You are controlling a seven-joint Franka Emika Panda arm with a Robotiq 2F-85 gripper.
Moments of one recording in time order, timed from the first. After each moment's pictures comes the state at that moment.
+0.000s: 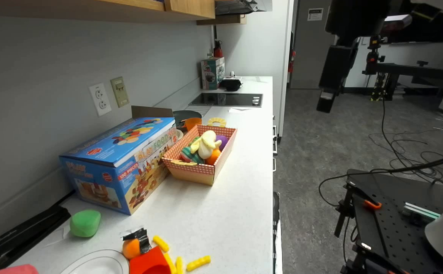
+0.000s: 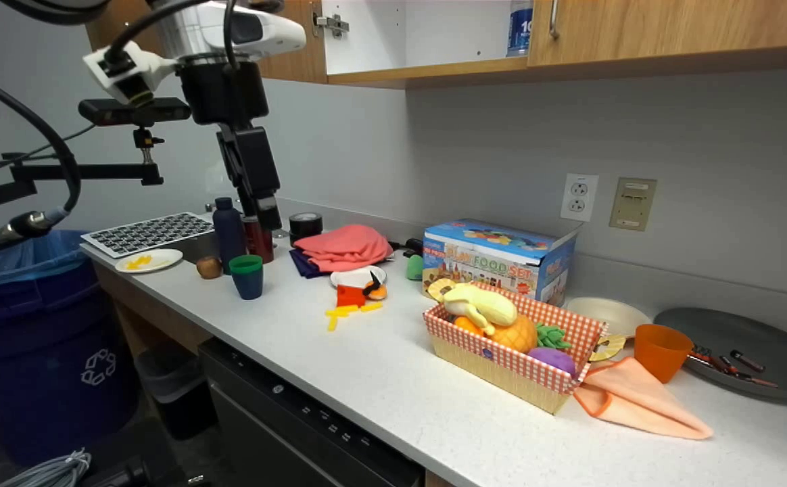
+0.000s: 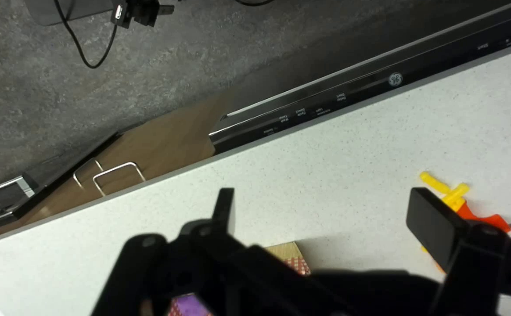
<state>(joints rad) 0.02 -0.77 0.18 -2.61 0.02 1.94 0.35</state>
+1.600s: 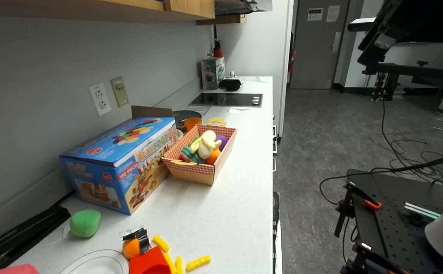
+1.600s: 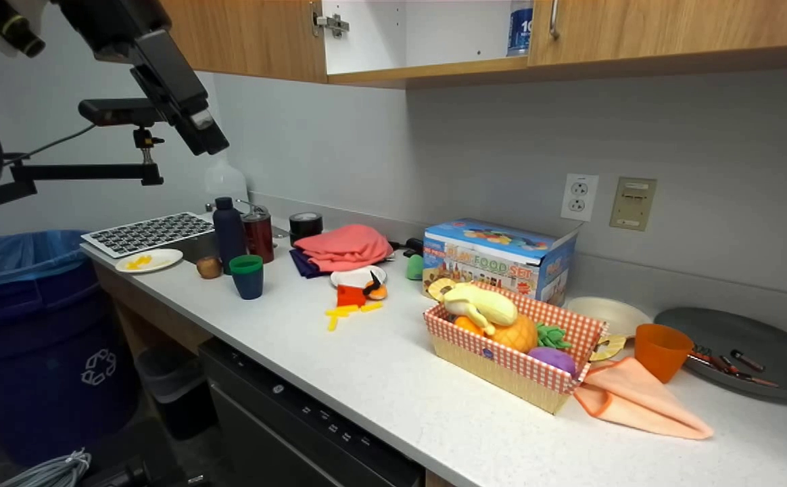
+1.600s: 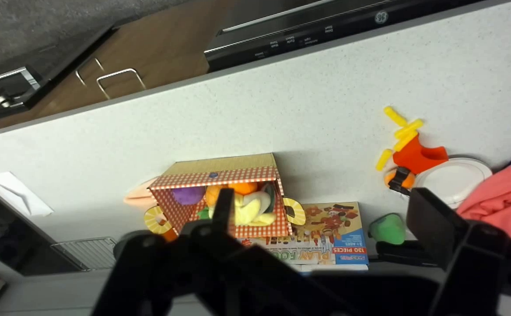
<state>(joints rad) 0.06 -1.10 0.29 -2.65 0.02 1.93 0.35</state>
